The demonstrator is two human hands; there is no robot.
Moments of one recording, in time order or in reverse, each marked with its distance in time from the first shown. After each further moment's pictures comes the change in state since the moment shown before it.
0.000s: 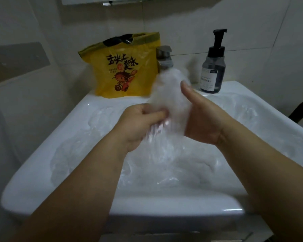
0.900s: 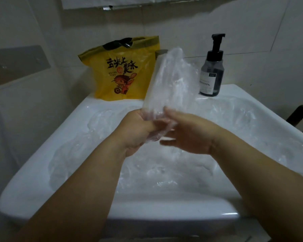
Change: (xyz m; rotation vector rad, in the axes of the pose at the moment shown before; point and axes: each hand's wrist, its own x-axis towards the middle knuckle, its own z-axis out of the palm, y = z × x) left_hand -0.007 0.004 0.001 0.007 -0.173 0.036; right_hand 0.008 0.019 0.000 -0.187 -0.006 0.124
